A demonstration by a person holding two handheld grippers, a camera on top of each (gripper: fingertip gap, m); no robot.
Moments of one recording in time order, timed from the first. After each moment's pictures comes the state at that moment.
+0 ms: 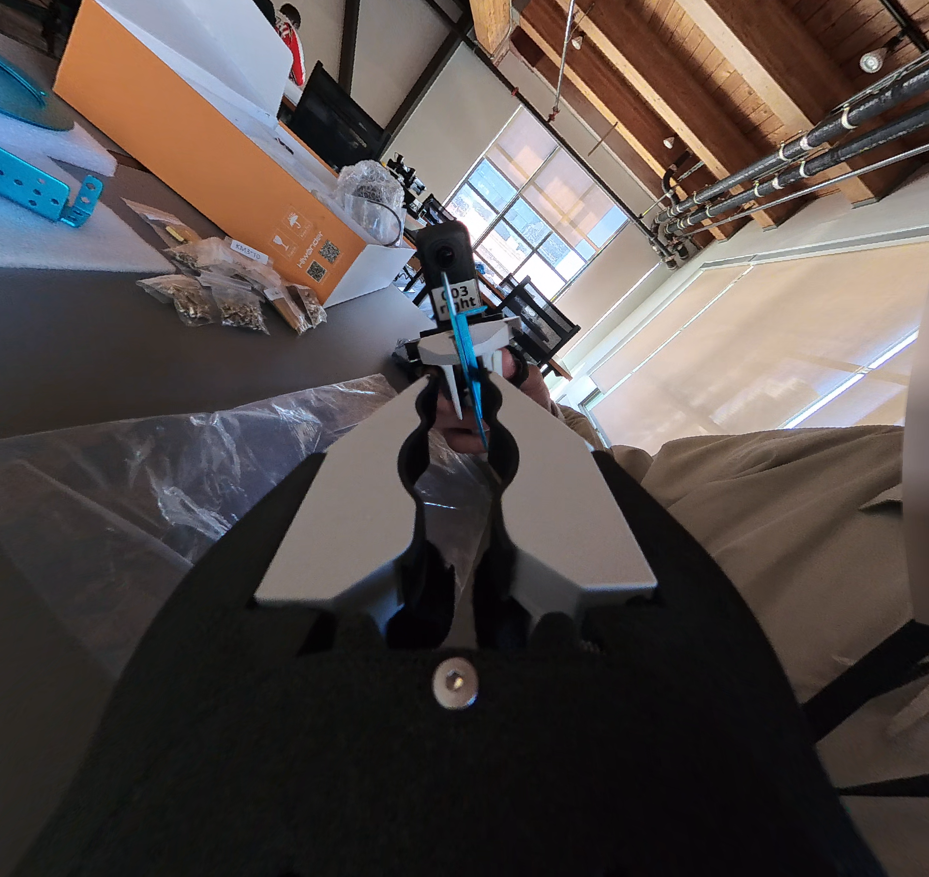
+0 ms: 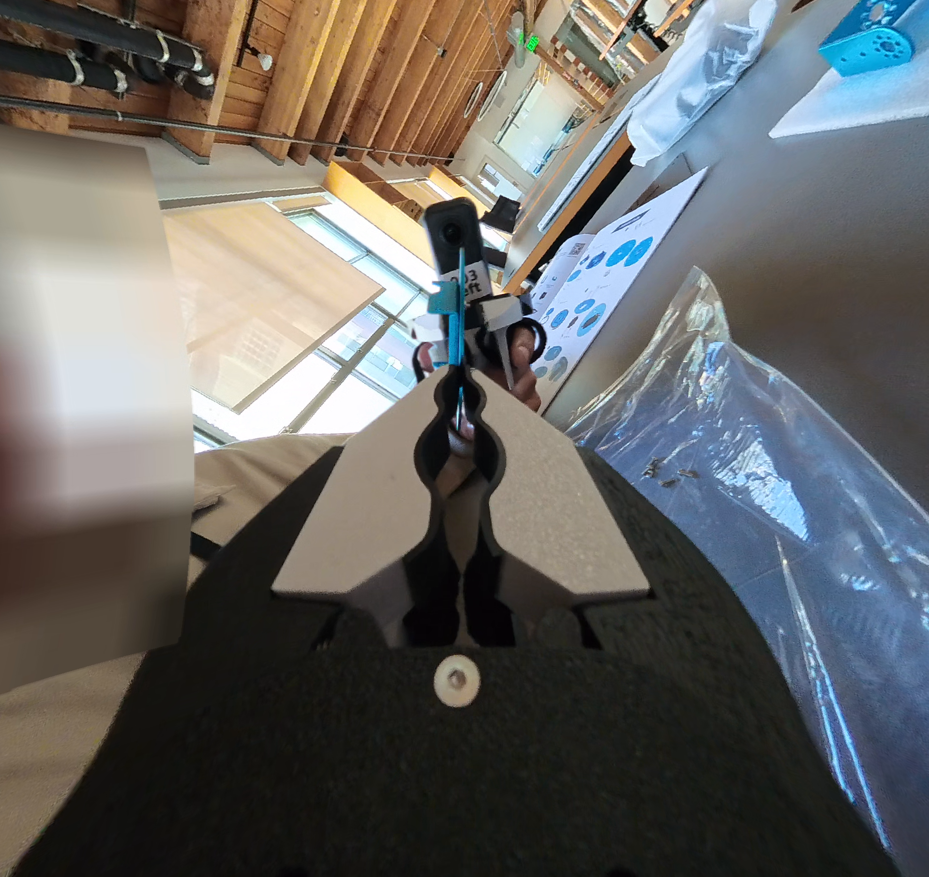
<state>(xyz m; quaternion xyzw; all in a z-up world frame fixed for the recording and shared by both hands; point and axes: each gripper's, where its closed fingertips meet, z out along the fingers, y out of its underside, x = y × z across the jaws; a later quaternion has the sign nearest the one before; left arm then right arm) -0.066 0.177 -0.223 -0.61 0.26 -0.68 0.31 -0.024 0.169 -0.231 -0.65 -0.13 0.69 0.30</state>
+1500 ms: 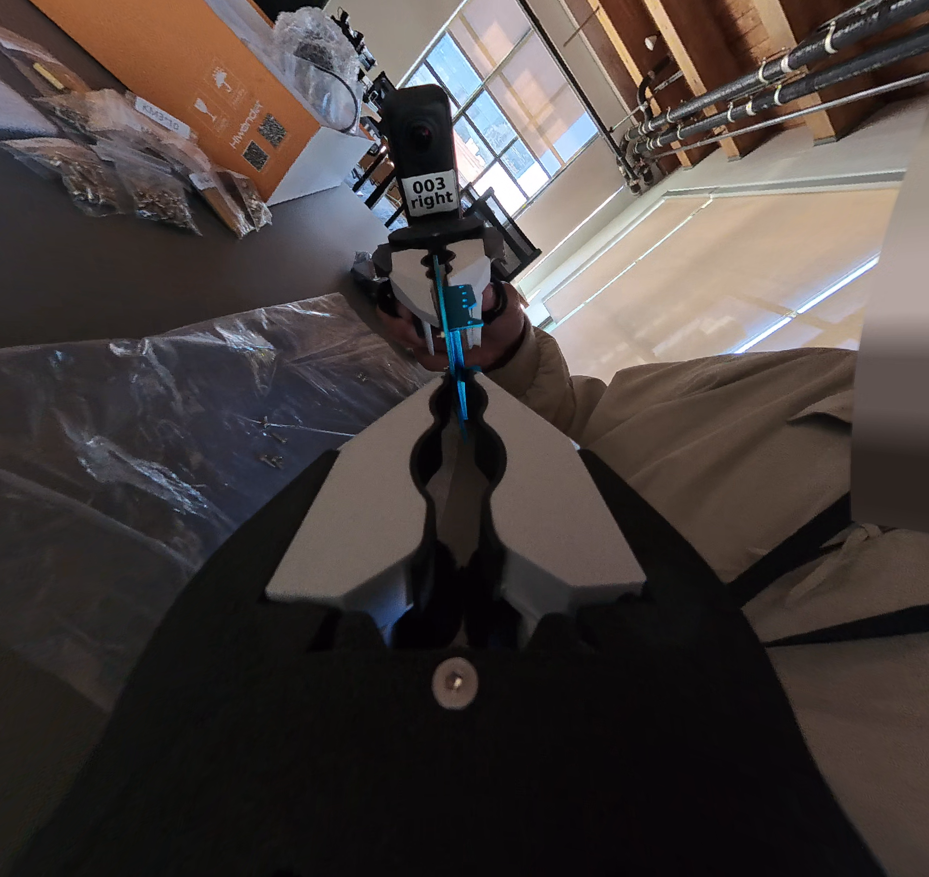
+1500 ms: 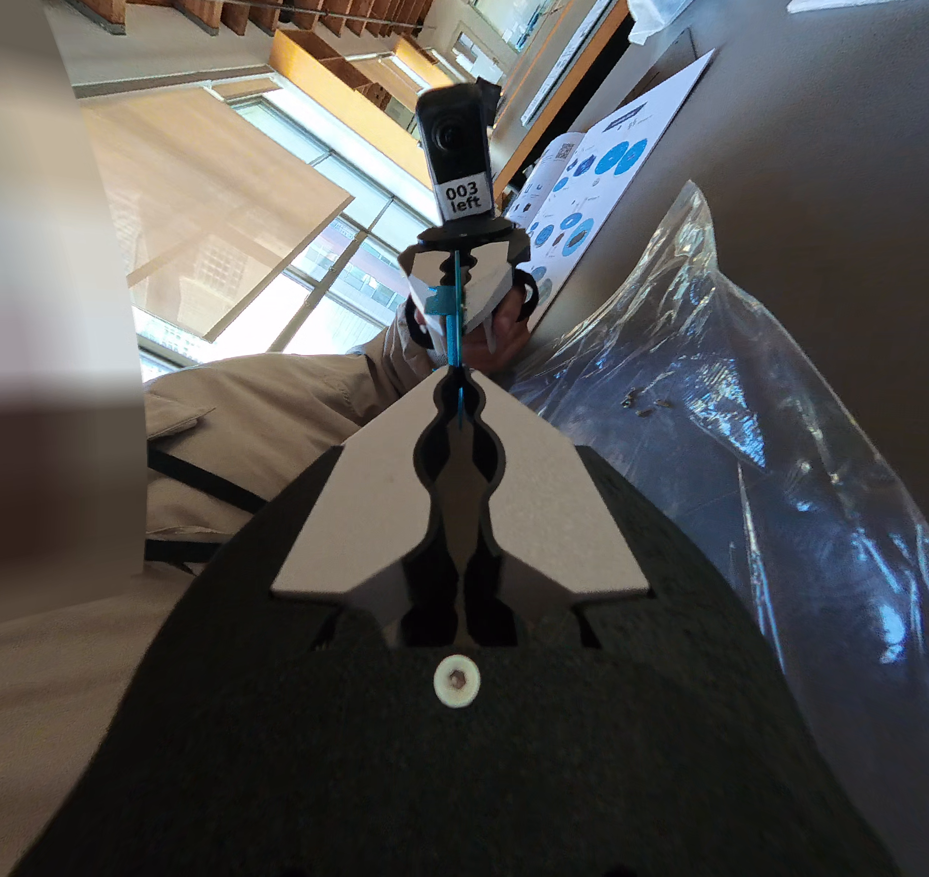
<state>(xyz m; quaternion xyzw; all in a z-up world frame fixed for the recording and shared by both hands) -0.057 0.153 -0.245 -0.62 0.31 -0.69 0.20 -0.016 0.155 -0.250 -0.69 -0.19 0.66 0.23</state>
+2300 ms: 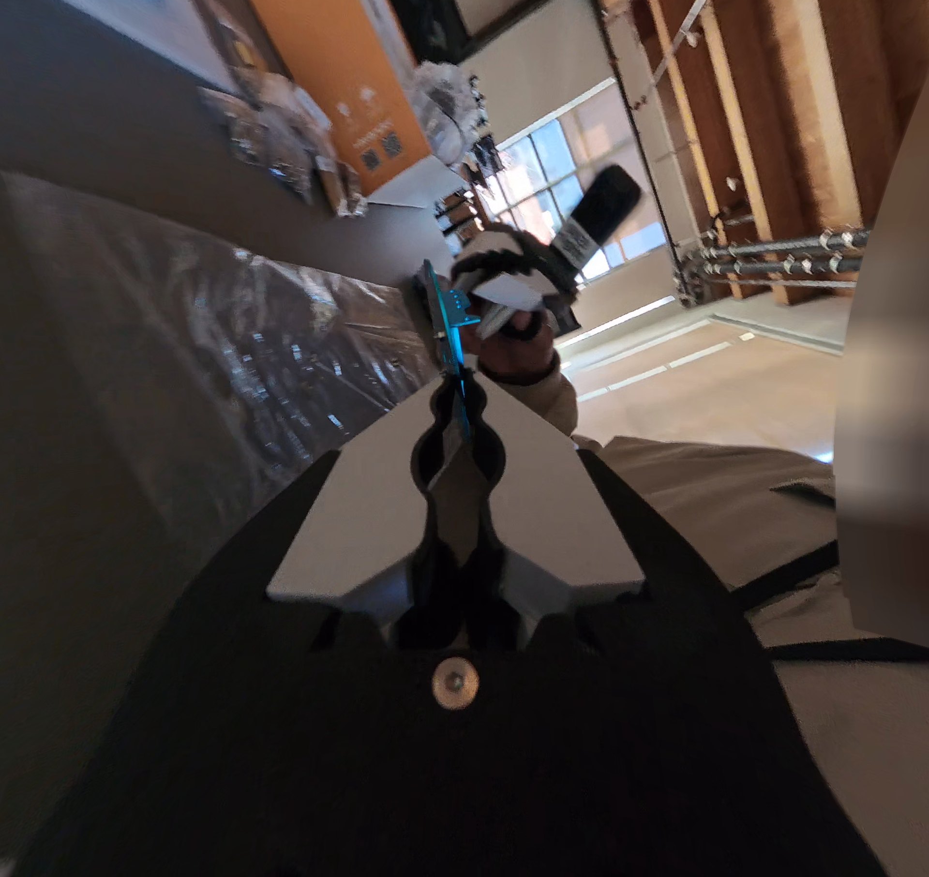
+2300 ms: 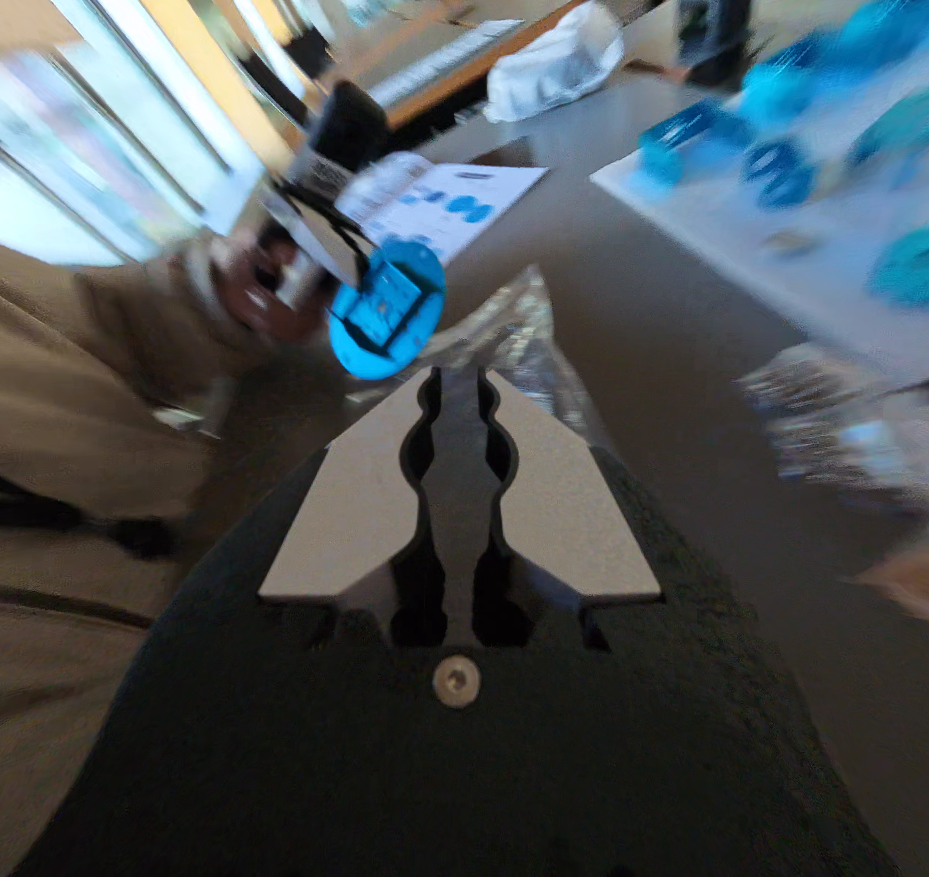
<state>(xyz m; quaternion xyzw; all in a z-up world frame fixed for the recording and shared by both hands) -0.087 0.168 -0.248 -0.70 0.17 -0.67 0.17 0.013 0.181 -0.254 -0.74 -0.31 0.42 0.41</state>
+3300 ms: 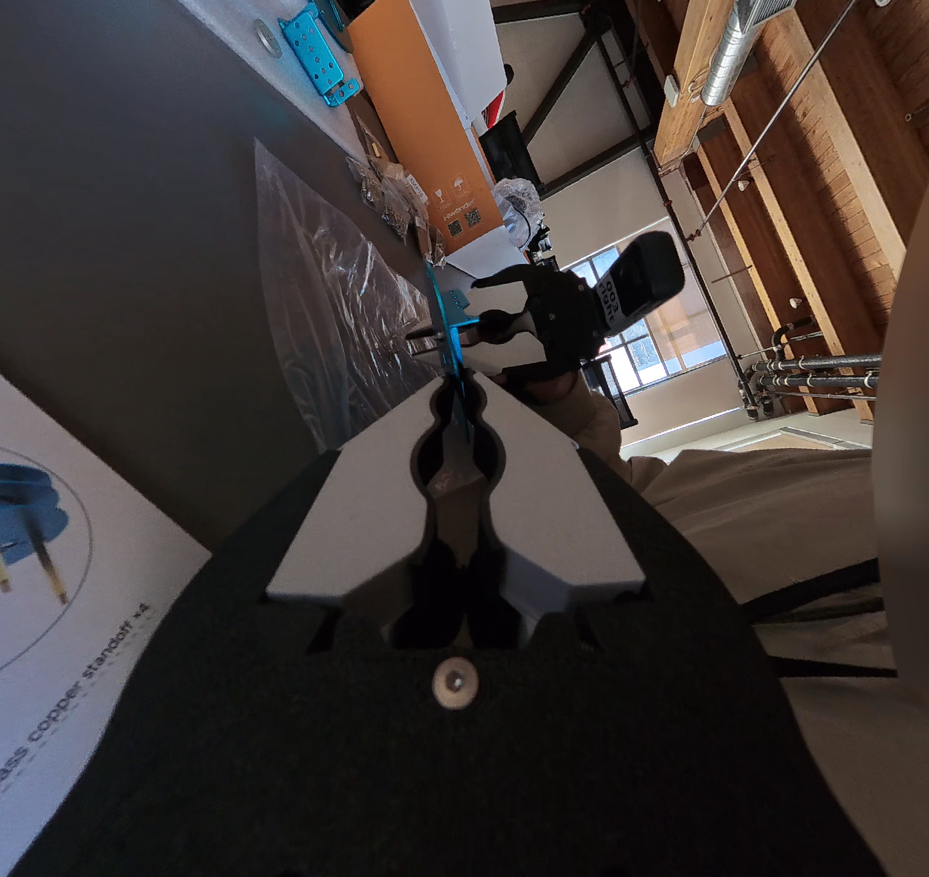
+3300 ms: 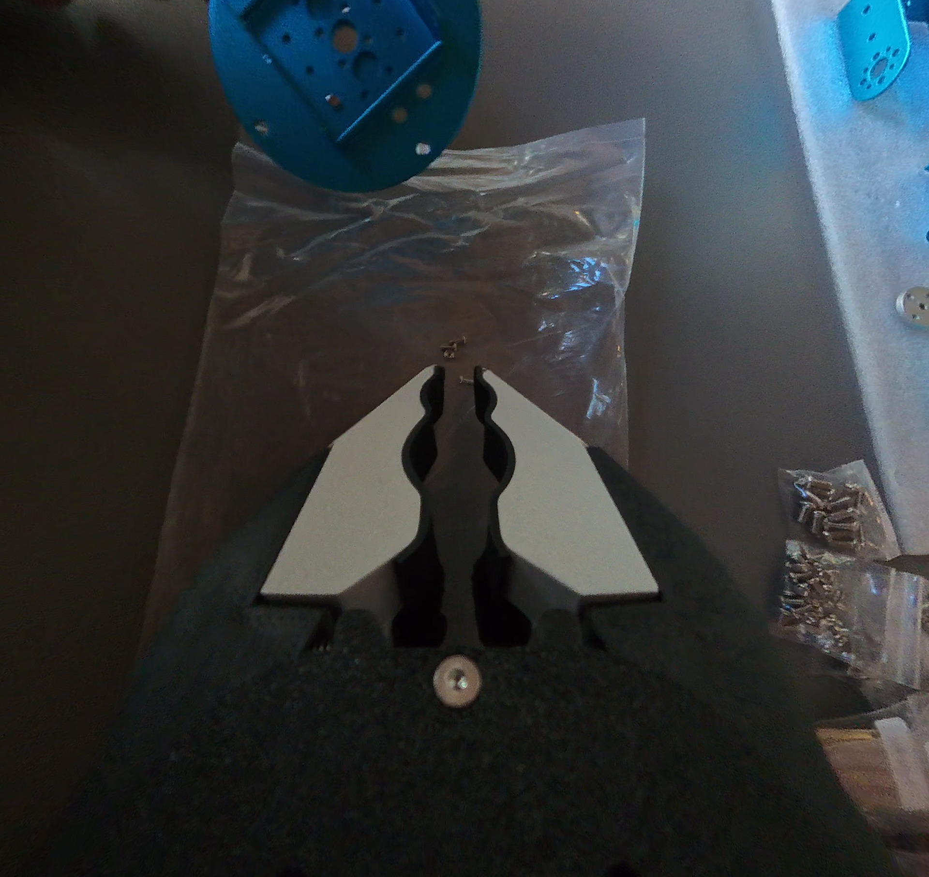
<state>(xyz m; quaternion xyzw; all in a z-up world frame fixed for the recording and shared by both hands) -0.141 0.159 -0.275 -0.73 0.06 -0.63 0.27 -0.038 0.178 -0.337 -0.74 -0.56 0.19 0.32</state>
